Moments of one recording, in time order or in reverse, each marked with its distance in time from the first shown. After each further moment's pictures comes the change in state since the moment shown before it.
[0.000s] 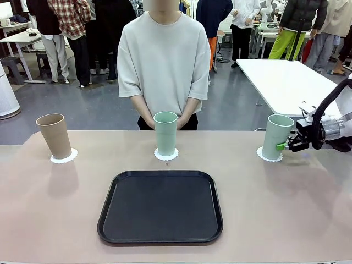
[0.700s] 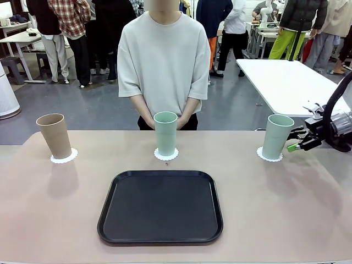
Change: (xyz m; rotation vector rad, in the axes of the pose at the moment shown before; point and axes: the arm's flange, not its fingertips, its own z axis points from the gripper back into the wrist) left arm 0.000 0.000 0.000 0.000 0.000 0.000; right arm 0.012 0.007 0.042 -0.067 0.251 -0.206
